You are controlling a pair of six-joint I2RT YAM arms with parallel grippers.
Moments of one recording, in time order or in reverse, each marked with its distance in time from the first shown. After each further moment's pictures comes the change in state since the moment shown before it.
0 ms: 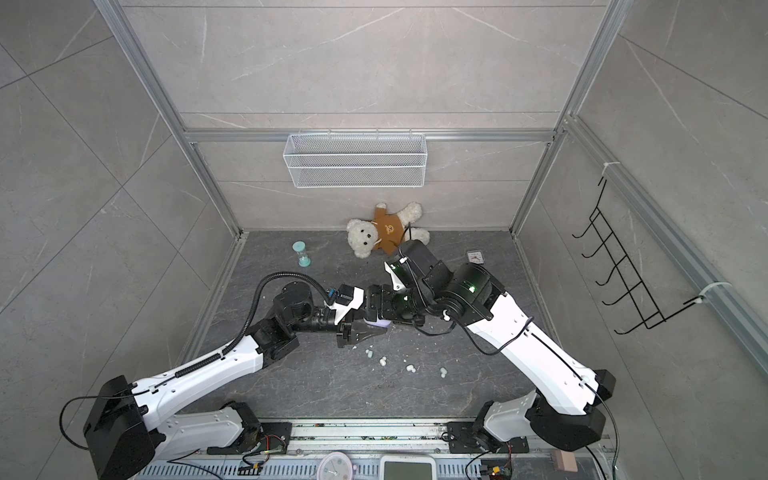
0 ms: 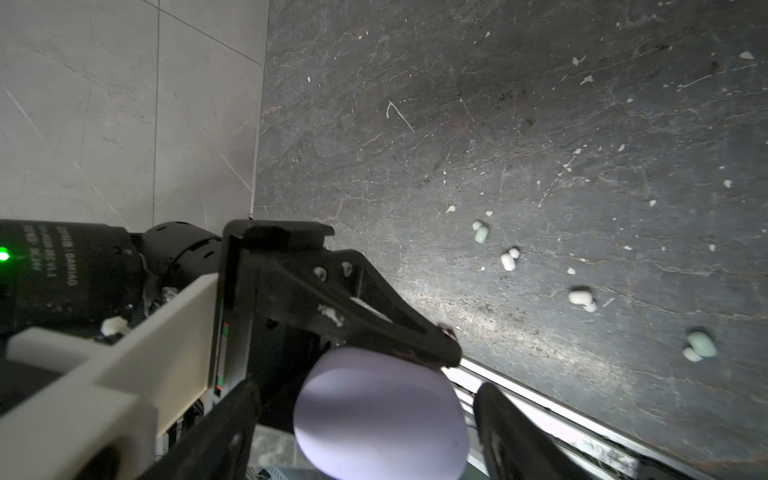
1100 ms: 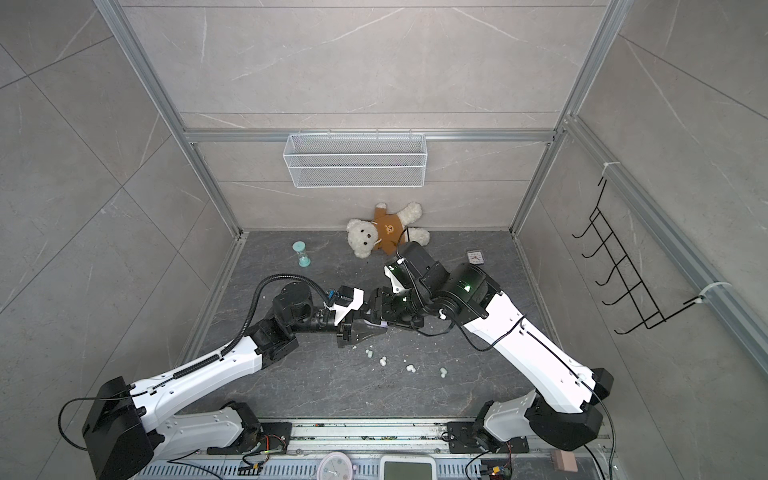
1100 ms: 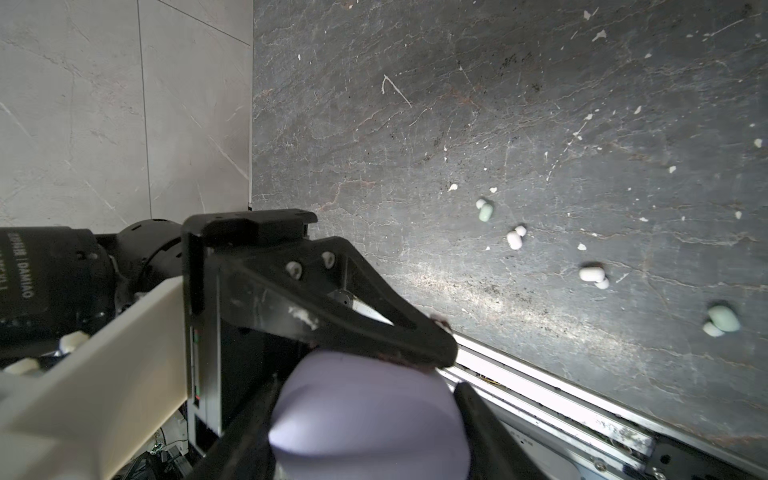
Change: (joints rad) left arm -0.005 -0.008 0.000 -0.008 -0.023 0.025; right arm -0.009 0.003 -0.027 -0.012 -0.042 0.033
